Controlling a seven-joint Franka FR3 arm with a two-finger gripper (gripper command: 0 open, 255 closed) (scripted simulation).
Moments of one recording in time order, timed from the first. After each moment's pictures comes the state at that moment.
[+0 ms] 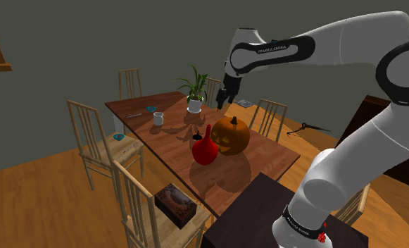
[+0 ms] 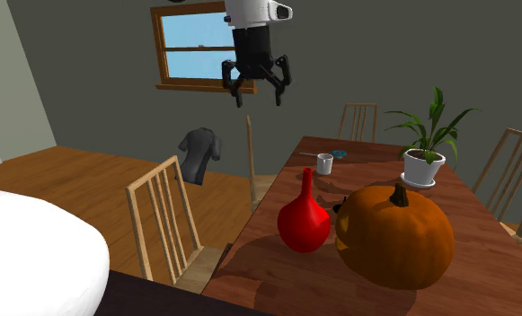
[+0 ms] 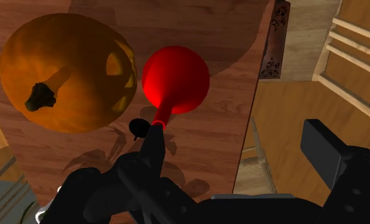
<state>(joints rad) 0.00 -0.33 -0.16 -2.22 -0.11 2.04 -0.16</state>
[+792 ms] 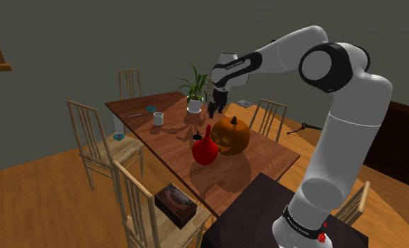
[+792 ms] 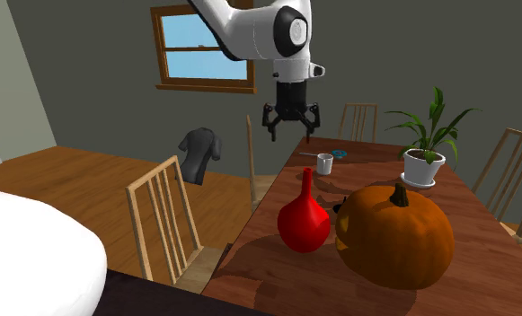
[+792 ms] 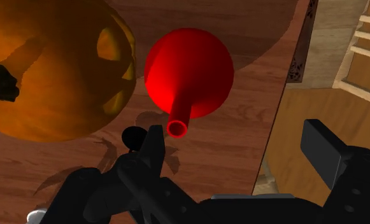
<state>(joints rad) -0.04 0.12 -0.25 -1.99 0.03 2.18 -0.38</state>
